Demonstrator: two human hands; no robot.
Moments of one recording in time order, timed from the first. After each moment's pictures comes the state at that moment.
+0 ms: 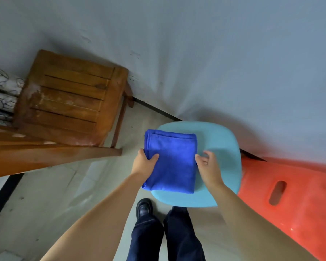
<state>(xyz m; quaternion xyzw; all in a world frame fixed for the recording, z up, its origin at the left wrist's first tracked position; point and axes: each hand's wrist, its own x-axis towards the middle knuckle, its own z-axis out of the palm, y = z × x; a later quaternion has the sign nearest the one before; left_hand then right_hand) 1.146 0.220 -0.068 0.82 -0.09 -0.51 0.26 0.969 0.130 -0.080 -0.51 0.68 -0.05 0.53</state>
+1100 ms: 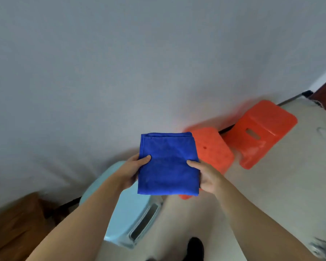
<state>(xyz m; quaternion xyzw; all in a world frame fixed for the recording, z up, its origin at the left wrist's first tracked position) 0.931 0.171 0.197 0.47 -0.40 -0.77 0.18 0.702 0.262 0.189 -0.13 0.52 -0.47 0.70</state>
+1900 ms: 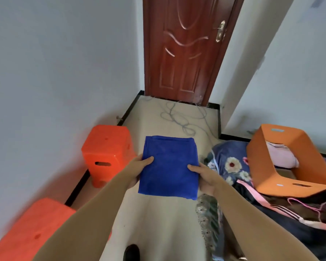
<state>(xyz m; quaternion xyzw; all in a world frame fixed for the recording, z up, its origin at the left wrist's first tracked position) 0.256 0.381 0.241 0.22 -0.58 -0.78 -0.09 0.184 0.615 0.242 0.08 0.55 -0.72 0.42</state>
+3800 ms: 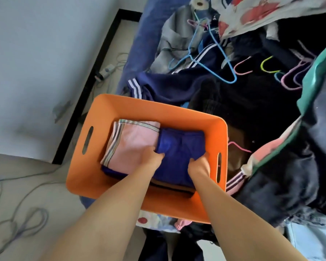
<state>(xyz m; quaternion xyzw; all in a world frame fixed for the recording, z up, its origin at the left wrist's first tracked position) -0.288 0.991 -0.020 -0.22 -0.82 -0.15 -0.50 -0.148 1.016 -0.018 0.81 0.41 -0.42 -0.06</state>
